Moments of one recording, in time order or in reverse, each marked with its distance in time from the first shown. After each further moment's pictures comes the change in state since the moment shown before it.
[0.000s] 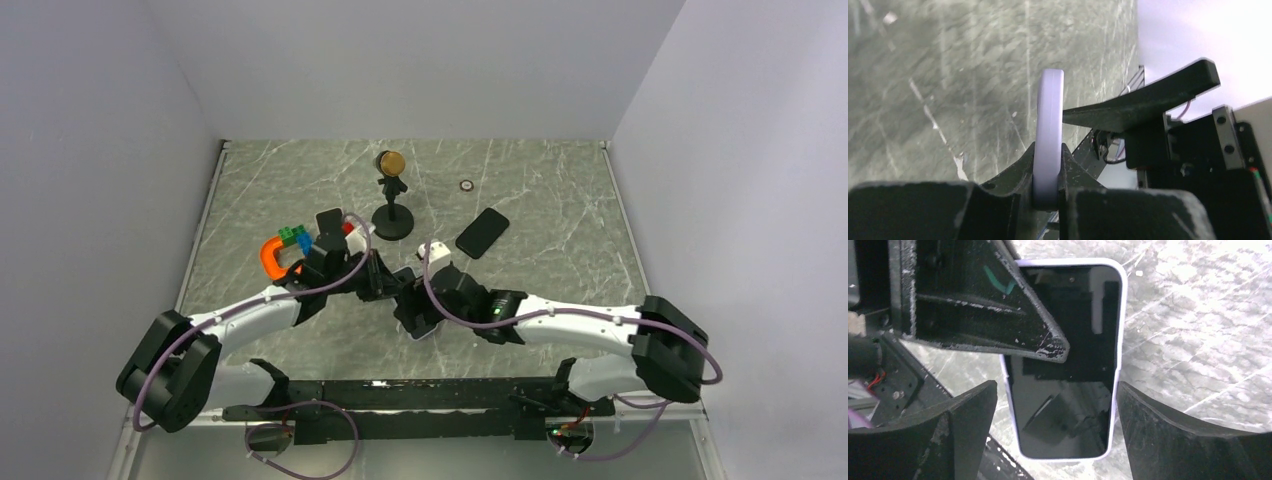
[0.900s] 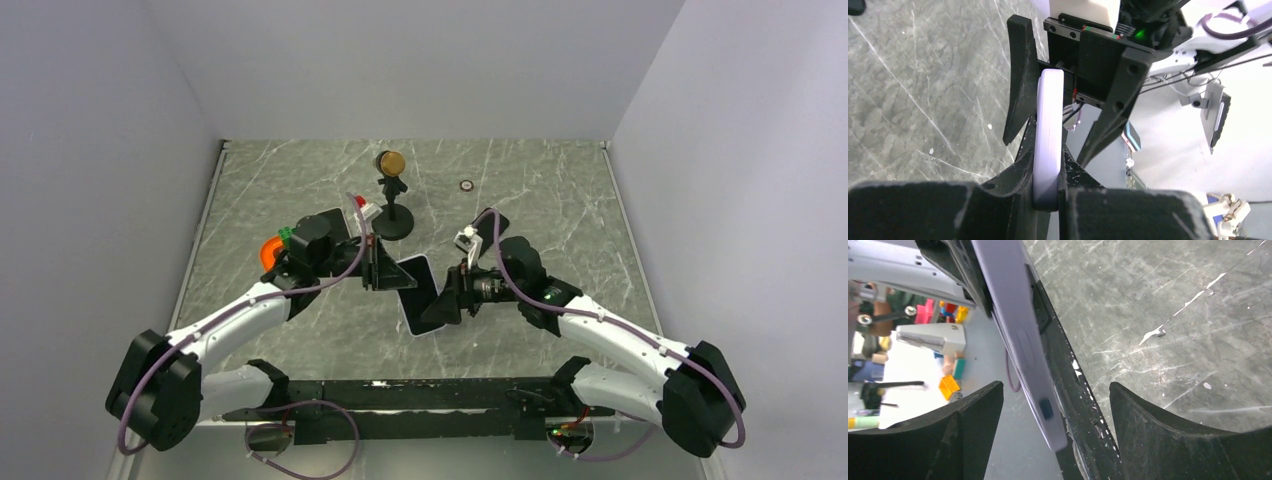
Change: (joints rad) left arm 0.016 -0.066 0.138 0.126 0.414 0.182; right arm -0.409 -0.285 -0.123 0.000 -0.903 0.042
